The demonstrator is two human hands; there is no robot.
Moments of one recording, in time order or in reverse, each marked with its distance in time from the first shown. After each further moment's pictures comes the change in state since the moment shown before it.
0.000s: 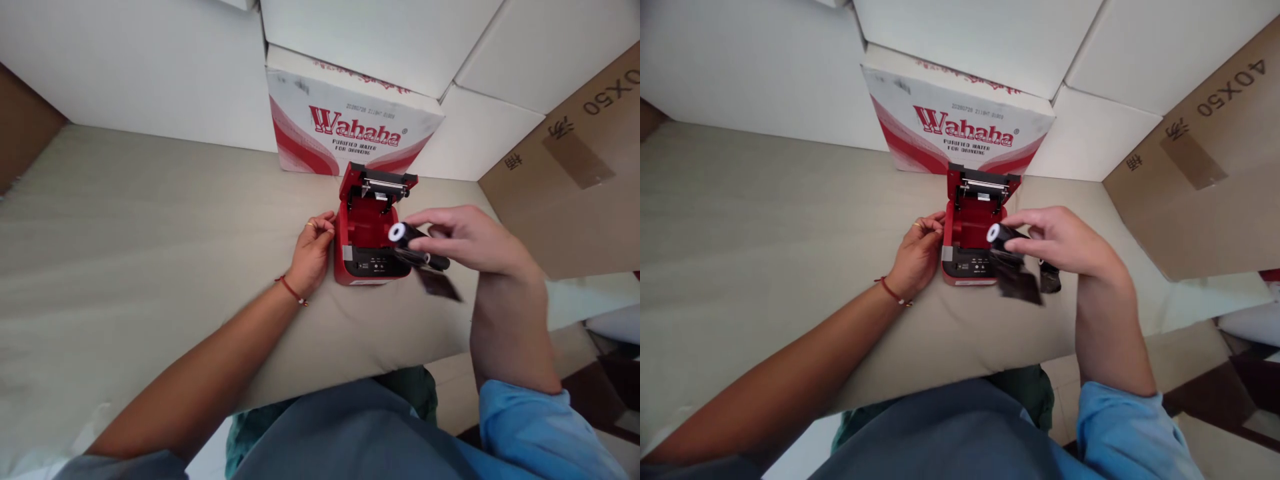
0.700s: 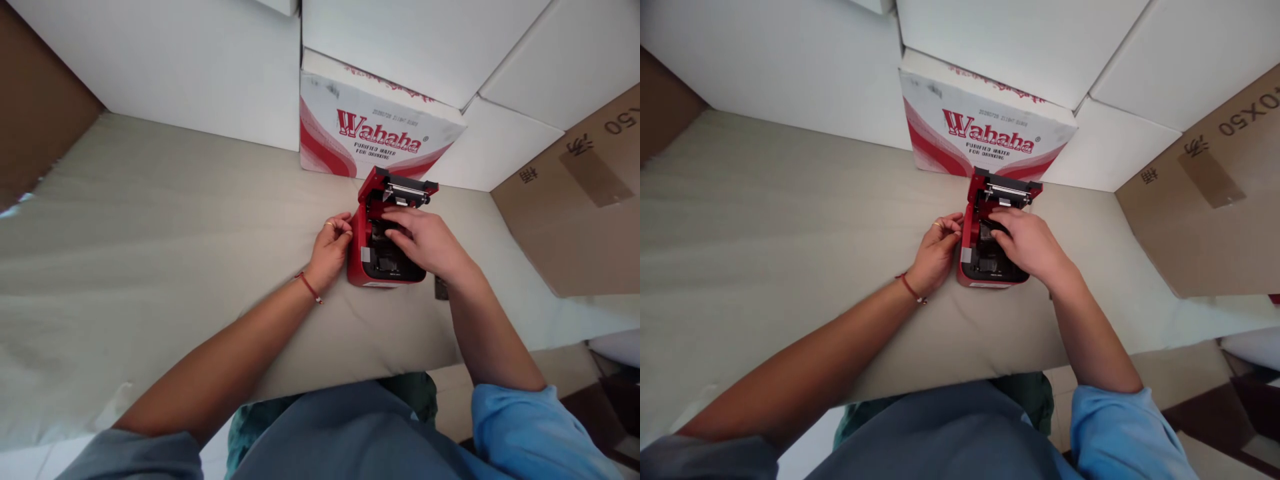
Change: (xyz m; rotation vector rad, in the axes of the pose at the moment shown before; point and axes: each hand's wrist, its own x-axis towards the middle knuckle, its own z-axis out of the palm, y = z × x) left_hand 0.002 -0.006 0.003 0.086 0.005 0.036; right_hand 0.049 -0.013 0.066 -0.326 0.137 -0.133
